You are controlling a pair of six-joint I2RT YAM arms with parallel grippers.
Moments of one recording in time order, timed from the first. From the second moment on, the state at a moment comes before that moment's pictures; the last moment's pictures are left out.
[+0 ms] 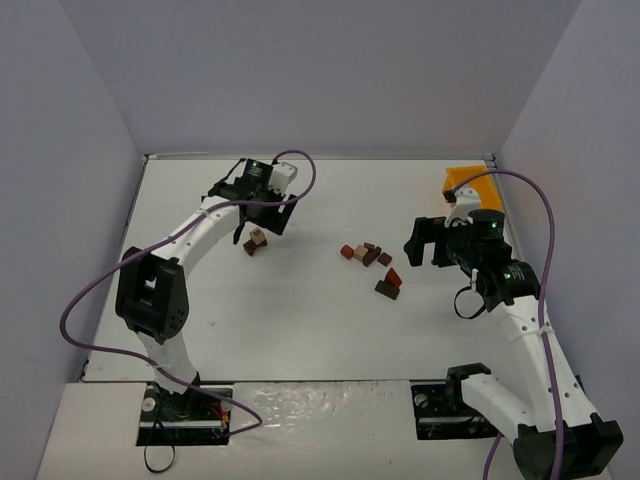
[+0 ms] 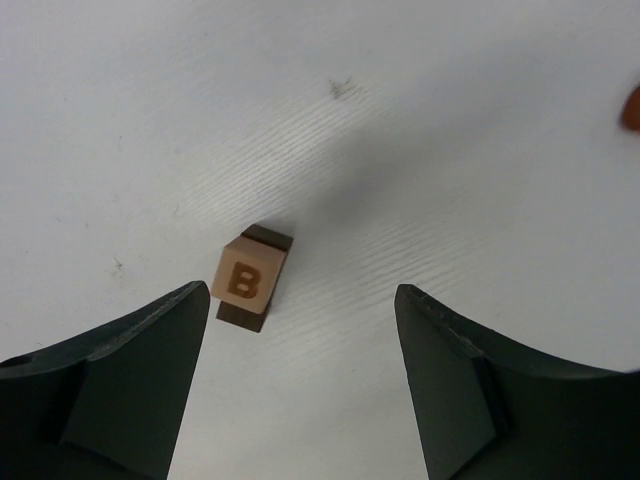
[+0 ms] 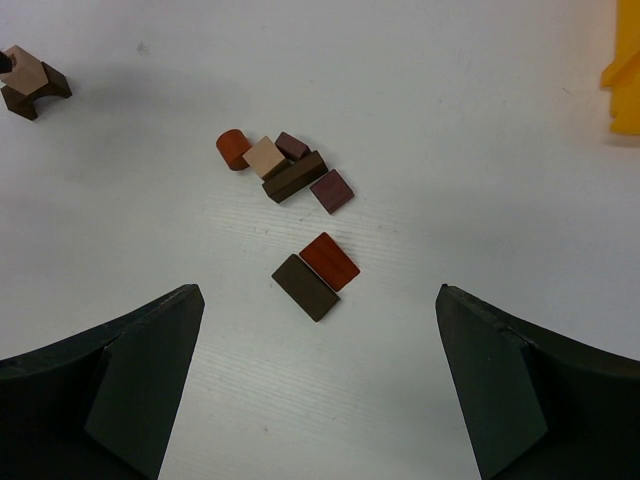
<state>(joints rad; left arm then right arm) -0.41 1.79 1.51 -0.62 0.04 0.12 0.16 0.92 0.92 -0.57 -0.18 0.10</state>
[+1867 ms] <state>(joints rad) -0.82 2.26 1.86 -0.44 -0.08 -0.23 0.17 0.89 0.92 -0.57 -0.13 0.11</state>
